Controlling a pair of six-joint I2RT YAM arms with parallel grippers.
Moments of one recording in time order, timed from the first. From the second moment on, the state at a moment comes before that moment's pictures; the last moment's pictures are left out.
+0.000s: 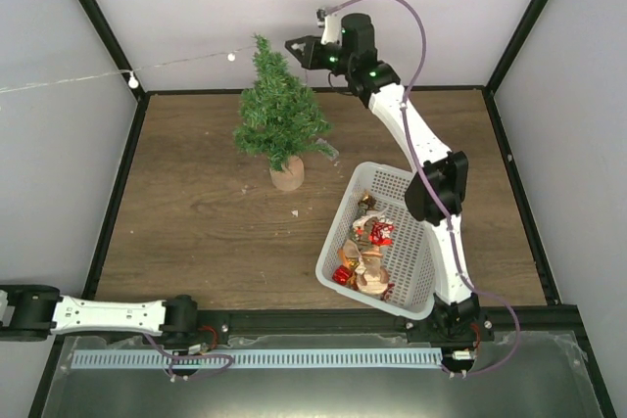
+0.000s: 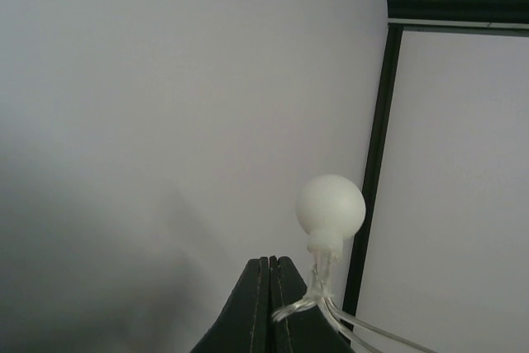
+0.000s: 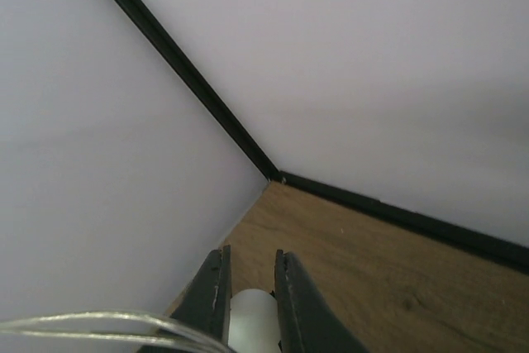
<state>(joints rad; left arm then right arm) -1.53 0.43 1.85 0.78 -1.06 2.05 0.45 2.27 2.41 -0.27 -0.48 0.48</state>
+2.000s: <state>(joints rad) -1.06 0.14 1.88 -1.03 -1.42 1.43 0.46 2.00 2.00 -0.26 -0.50 0.38</state>
